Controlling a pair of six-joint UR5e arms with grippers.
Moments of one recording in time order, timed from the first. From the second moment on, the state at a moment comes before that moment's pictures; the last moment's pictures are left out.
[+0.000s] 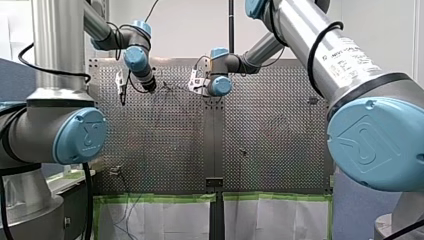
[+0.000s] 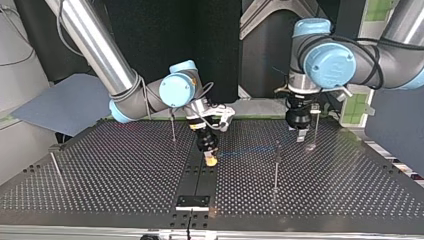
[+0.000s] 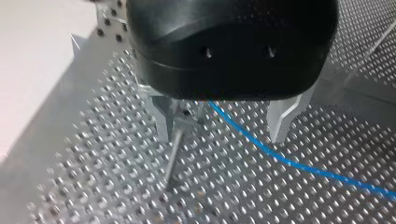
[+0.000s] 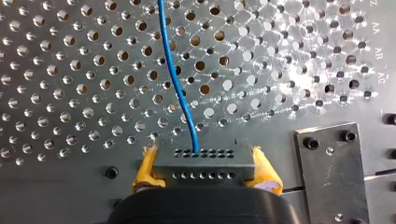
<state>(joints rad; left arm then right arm) -0.14 -1.53 -1.81 -3.13 -1.75 -1.76 2.33 -0.91 1.09 -0.24 1.63 1.77</state>
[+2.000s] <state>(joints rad) -0.17 -1.52 -1.81 -3.04 -1.66 -1.70 2.33 -0.91 1.09 -0.23 1.63 1.78</state>
